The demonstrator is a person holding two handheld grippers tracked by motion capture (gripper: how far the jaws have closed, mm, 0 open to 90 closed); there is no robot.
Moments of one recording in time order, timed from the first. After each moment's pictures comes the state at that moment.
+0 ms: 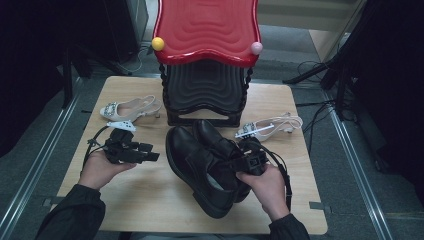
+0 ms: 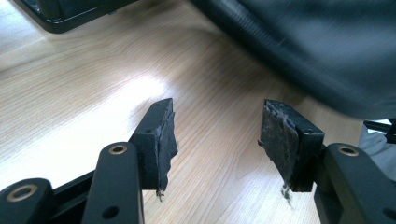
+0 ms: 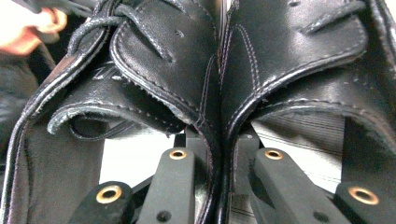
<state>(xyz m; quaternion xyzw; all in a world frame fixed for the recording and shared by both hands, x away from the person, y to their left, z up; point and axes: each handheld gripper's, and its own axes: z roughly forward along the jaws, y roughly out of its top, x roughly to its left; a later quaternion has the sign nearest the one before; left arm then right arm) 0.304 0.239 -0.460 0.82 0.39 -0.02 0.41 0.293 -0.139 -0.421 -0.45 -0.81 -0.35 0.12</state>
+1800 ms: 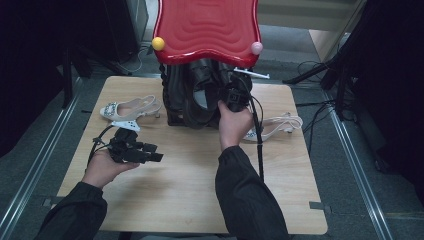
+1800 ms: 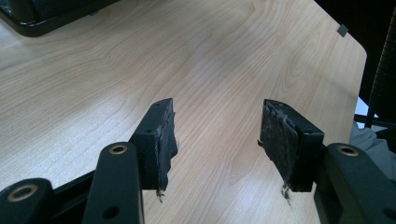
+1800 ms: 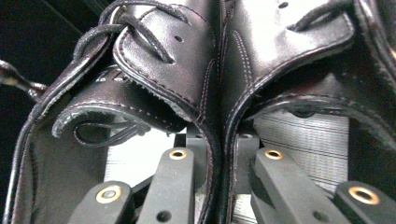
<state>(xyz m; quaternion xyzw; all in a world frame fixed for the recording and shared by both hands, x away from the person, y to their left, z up) 0.311 0.230 -0.464 0.83 0.38 -0.04 0.41 0.421 -0.084 -0.372 -0.61 -0.63 -0.48 -0.07</state>
